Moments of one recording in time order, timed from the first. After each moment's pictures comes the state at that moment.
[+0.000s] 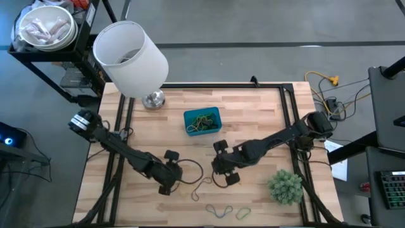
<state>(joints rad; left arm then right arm) -0.54 1.56 0.86 -0.35 -0.26 -0.29 0.32 1.80 1.28 -0.58 0.17 -0.07</state>
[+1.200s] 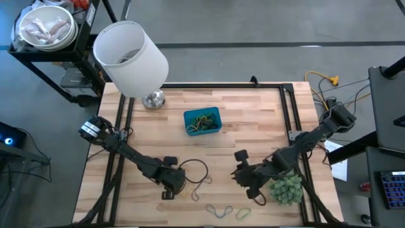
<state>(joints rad) -0.55 1.74 0.97 -0.48 -0.07 -0.55 0.59 1.51 1.01 -0.43 0.34 0.13</state>
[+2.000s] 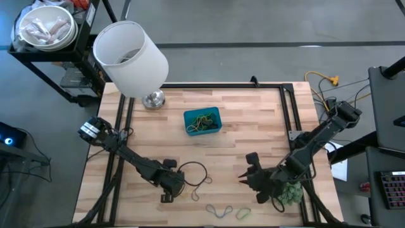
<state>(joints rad) -0.58 1.74 0.97 -0.45 -0.05 -0.59 0.73 1.39 0.94 -0.41 0.51 0.23</state>
